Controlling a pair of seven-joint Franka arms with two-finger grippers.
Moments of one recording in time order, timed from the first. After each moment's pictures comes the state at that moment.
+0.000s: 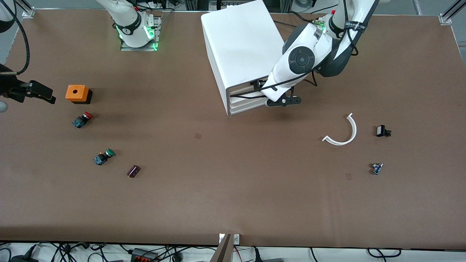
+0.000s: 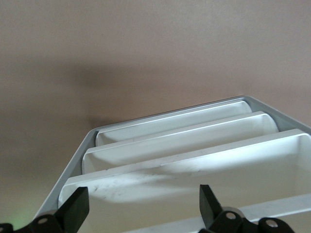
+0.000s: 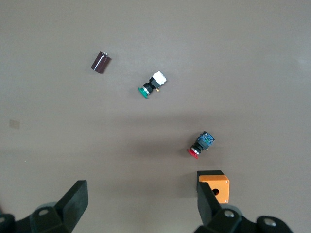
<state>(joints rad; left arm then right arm) -0.42 0.21 -0.22 -1.98 -0.25 2.01 -0.66 -0.03 0.05 -0.05 -1.63 -0.02 1.66 -0.04</state>
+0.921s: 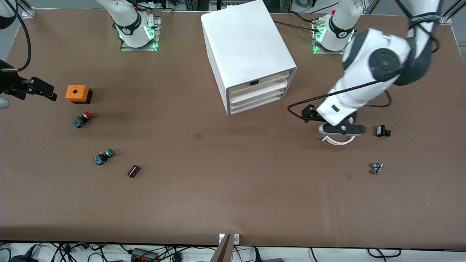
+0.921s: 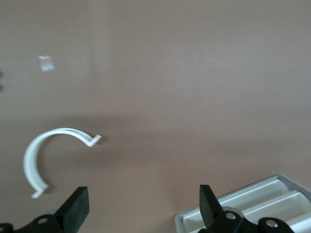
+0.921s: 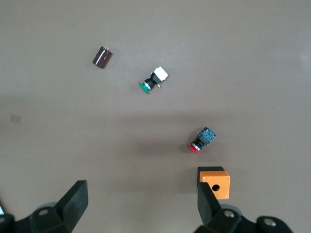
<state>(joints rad) -0.10 0.21 -0.22 -1.71 -0.04 1.90 -0.28 -0.03 0.04 -0.04 -1.64 -0.02 1.64 -0.05</state>
